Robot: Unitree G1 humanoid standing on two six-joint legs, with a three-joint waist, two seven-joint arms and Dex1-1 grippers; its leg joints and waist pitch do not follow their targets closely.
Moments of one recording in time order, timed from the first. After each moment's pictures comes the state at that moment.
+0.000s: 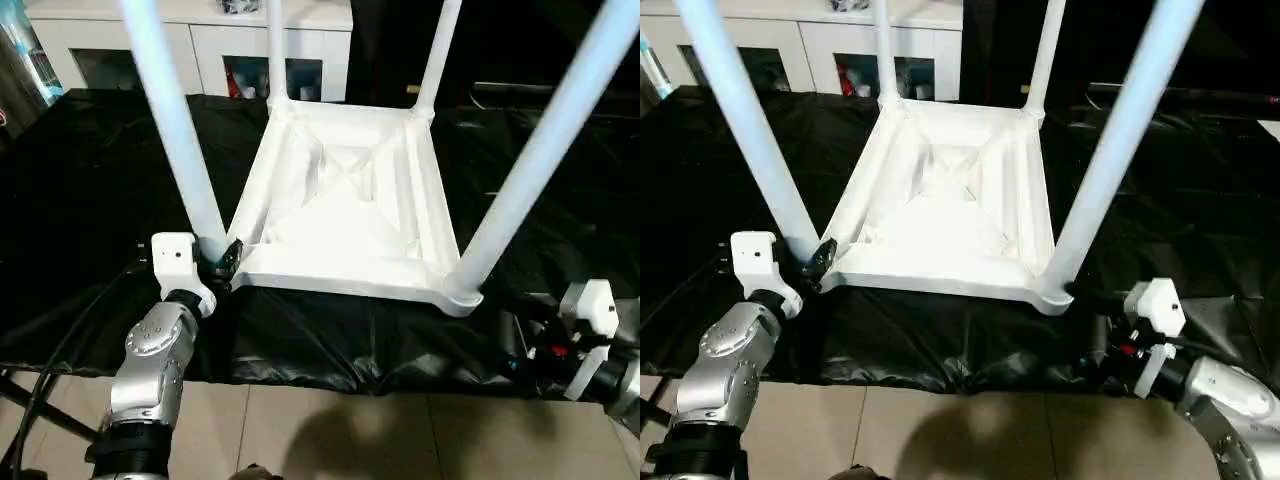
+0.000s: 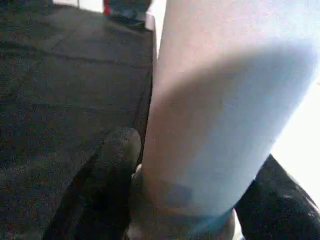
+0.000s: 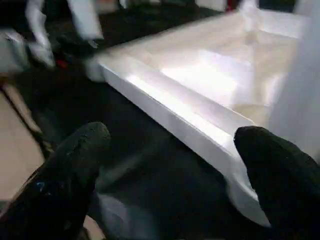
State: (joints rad) left arm -0.25 0.11 0.18 0.26 -0.22 0.16 -0.24; right arm 0.17 -0.61 -0.16 -0.28 0.58 0.33 0.88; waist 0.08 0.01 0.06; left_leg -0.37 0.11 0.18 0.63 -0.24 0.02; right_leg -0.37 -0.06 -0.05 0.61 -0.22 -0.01
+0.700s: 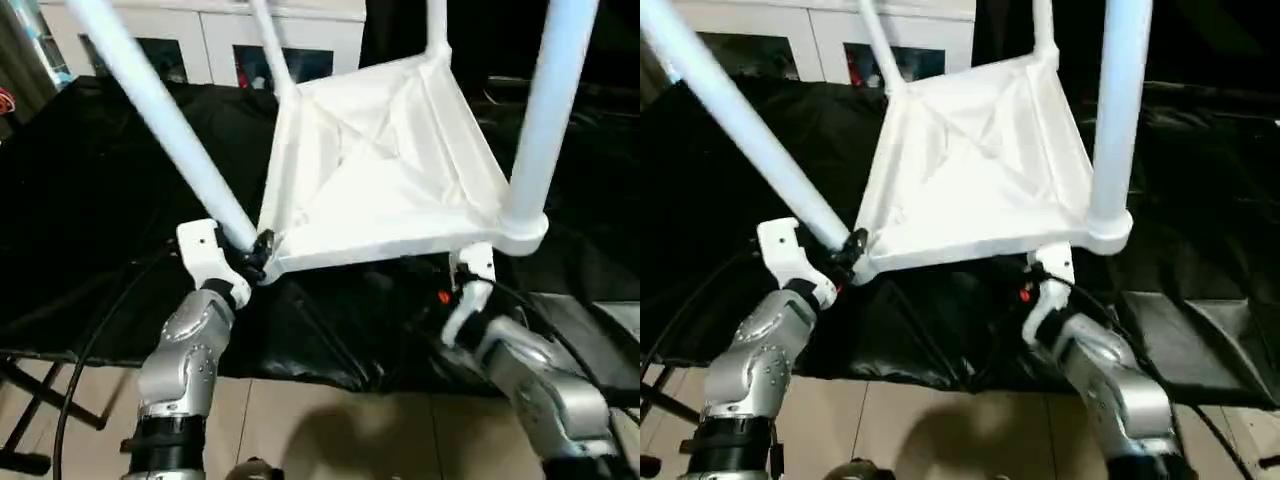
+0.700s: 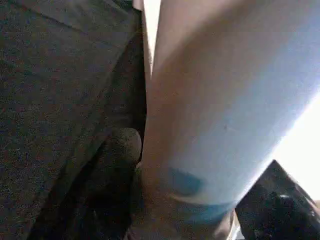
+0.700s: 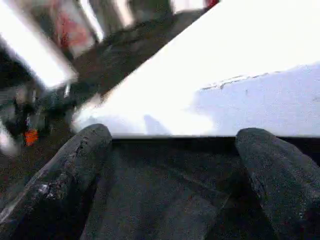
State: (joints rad) left arm -0.28 -0.02 0.16 0.13 -0.30 0.35 -0.16; right arm -0.16 -0.19 -0.01 0.00 0.51 0.44 0.52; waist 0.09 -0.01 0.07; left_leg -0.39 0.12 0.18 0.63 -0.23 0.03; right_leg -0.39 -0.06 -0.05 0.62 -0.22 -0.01
